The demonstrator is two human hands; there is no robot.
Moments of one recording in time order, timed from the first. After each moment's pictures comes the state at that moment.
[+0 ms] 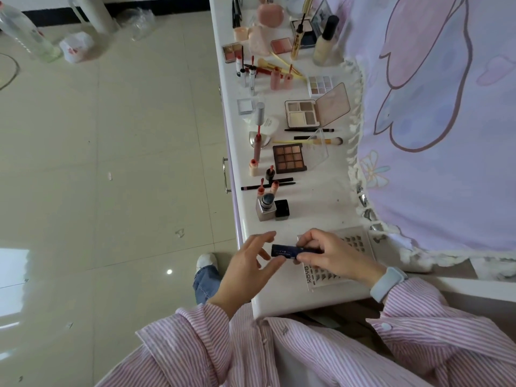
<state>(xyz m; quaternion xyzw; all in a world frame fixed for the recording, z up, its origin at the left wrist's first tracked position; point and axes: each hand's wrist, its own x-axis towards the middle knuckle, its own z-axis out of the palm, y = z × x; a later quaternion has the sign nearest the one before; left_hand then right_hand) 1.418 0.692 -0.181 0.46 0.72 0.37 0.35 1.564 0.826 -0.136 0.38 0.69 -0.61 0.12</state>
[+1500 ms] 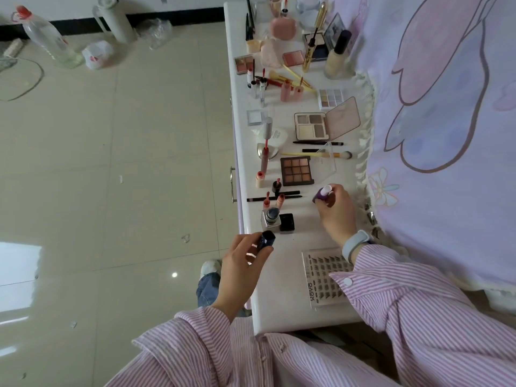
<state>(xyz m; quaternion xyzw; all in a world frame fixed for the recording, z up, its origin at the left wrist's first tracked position) 1.410 0.708 -0.175 0.31 0.78 0.46 0.29 1.513 0.900 -0.191 0.57 0.72 -0.36 -0.18</state>
